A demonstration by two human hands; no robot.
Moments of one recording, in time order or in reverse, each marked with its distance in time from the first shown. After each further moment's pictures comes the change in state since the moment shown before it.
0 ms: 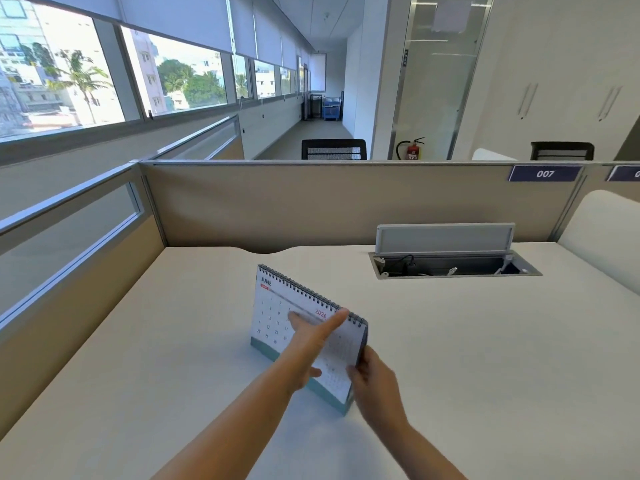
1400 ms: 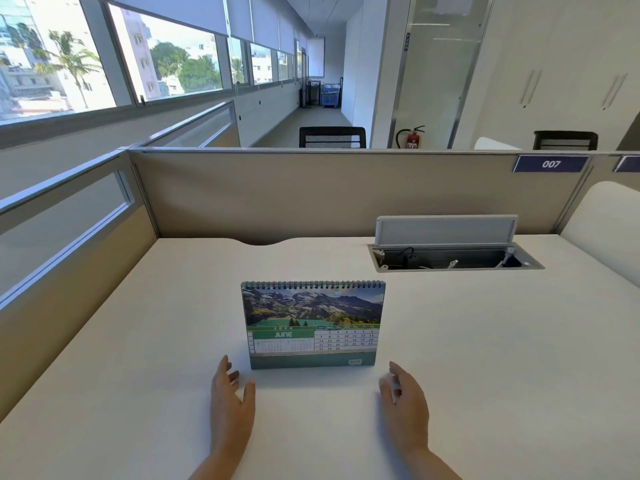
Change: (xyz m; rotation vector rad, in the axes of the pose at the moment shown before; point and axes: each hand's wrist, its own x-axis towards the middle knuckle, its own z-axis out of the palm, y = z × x) left_hand 0.043 -0.134 -0.092 0.253 0.575 0.346; right_hand 0.007 0.096 0.002 -0.043 0.234 0.187
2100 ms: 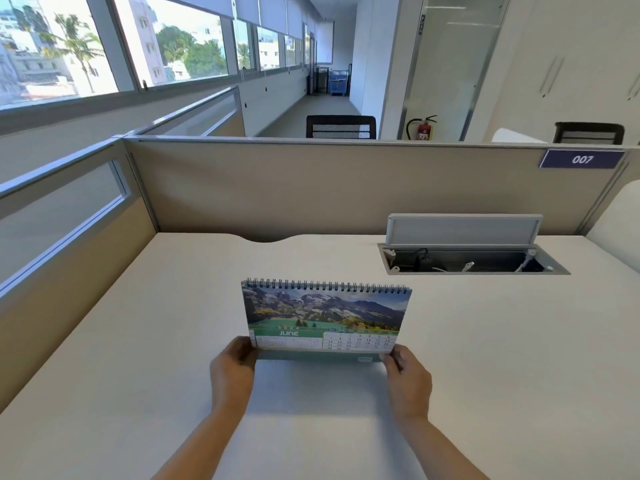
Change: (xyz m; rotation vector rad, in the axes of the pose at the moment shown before) left_hand 0.055 0.044 0.011 -0.040 -0.016 0.081; right_hand 0.057 -0.036 0.018 0.043 0.067 -0.079
